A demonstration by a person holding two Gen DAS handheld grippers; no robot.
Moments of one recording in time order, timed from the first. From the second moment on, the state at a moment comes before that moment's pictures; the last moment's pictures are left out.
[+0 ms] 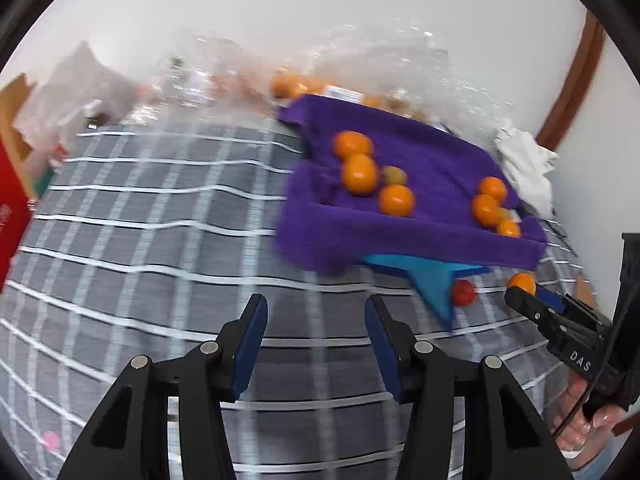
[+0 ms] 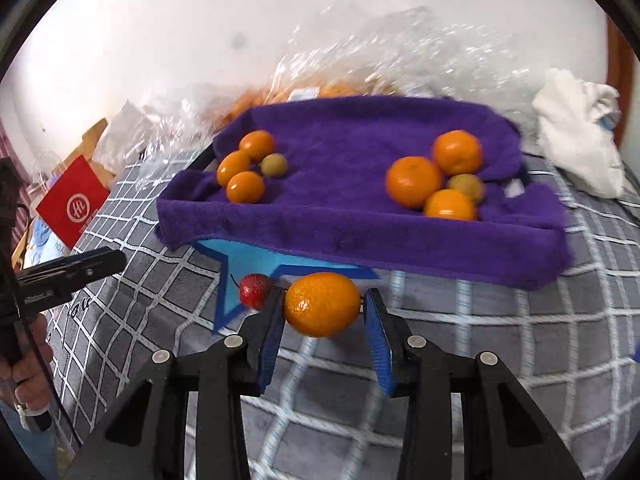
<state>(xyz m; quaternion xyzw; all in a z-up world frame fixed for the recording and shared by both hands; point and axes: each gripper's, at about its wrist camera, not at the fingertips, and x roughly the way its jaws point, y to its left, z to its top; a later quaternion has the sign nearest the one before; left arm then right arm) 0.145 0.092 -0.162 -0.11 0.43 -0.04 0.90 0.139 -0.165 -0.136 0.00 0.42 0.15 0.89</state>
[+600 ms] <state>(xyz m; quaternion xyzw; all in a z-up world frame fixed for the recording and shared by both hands) 0.178 -0.018 -0.179 -0.07 0.45 -0.12 0.88 0.069 -0.240 -0.106 -0.01 0.39 0.11 0.92</state>
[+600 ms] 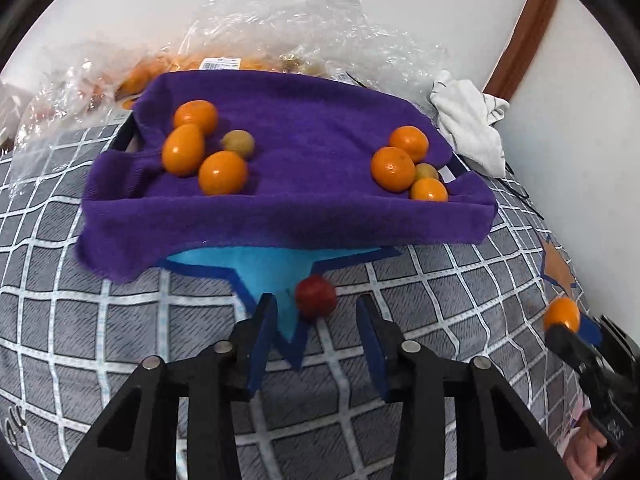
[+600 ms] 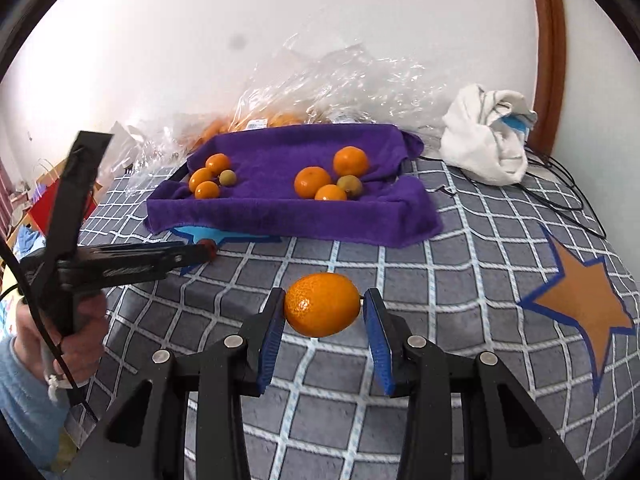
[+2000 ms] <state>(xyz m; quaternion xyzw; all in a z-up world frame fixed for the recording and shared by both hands) 0.199 0.076 -0.114 -0.12 0.39 -0.04 0.91 0.166 -0.214 -0.071 -0.01 0.36 0.13 0.92</state>
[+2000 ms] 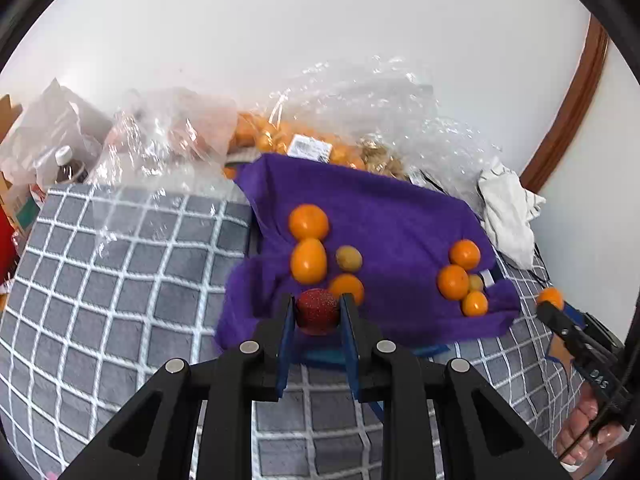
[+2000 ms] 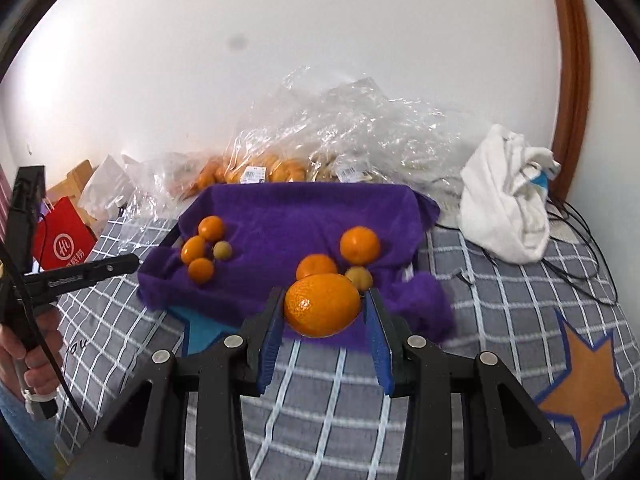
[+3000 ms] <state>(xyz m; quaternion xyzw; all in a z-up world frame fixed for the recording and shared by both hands) 0.251 0.061 -0.128 -0.12 0.42 -0.09 0.90 0.221 -0.164 -0.120 -0.03 0.44 0.16 0.88</state>
